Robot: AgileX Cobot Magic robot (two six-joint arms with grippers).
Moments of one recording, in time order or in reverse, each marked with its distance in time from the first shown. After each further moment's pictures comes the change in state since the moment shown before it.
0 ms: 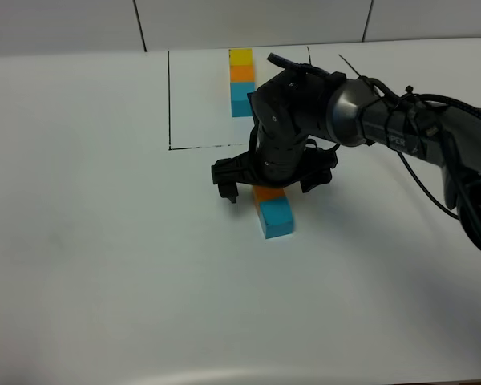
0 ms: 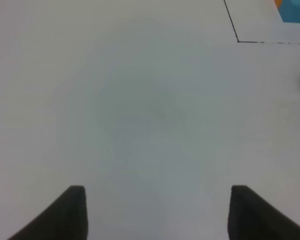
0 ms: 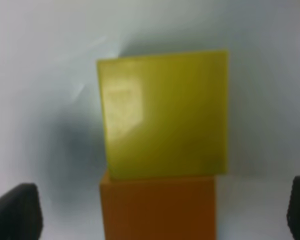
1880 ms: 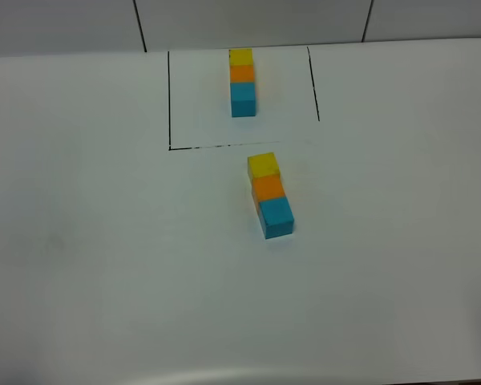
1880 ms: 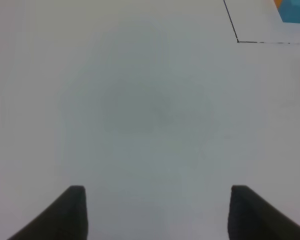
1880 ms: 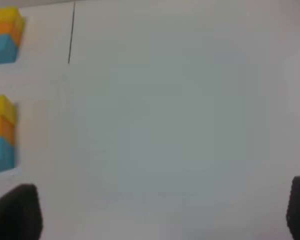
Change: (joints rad) left arm 0.000 0.000 0.000 0.000 0.000 0.000; right arm -0.548 -1.760 0.903 0.039 0.122 -0.382
